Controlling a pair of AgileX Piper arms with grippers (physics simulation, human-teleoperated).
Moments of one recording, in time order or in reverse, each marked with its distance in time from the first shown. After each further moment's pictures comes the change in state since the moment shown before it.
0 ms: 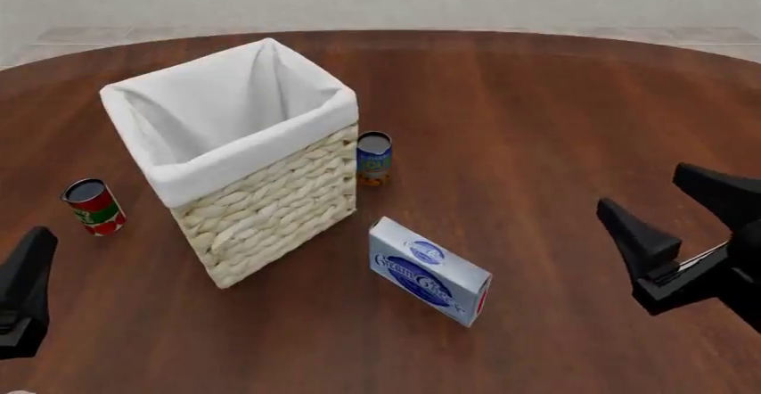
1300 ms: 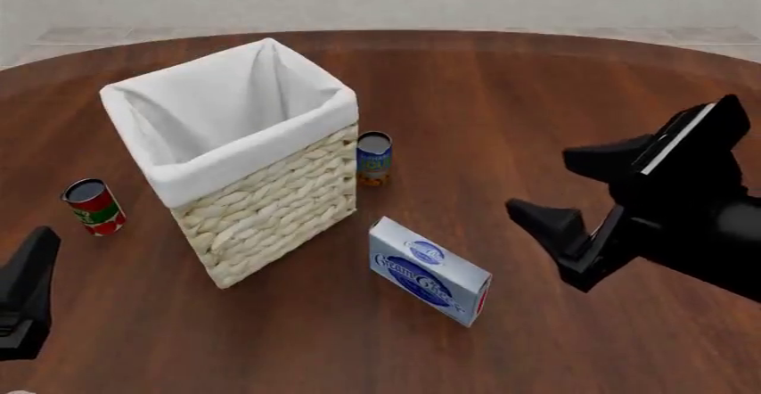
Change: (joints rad) left arm -0.017 0.000 0.001 -0.006 0.007; right arm 0.259 0.298 -0.296 0.277 -0.028
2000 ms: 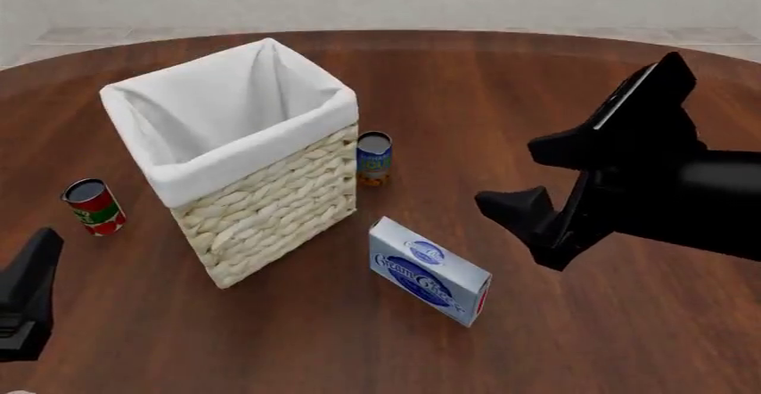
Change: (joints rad) left arm -0.009 0.000 0.000 0.006 0.001; right arm 0.083 0.111 -0.179 0.190 0.037
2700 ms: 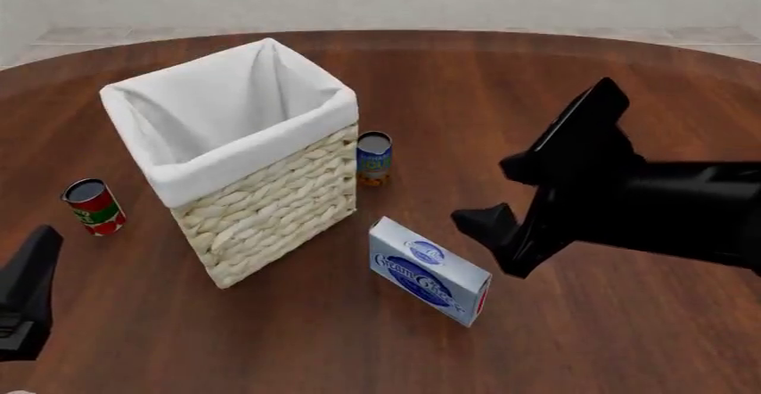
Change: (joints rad) left arm -0.012 0.000 0.000 -0.020 0.006; right arm 0.019 0.122 0.005 -0.049 -0.013
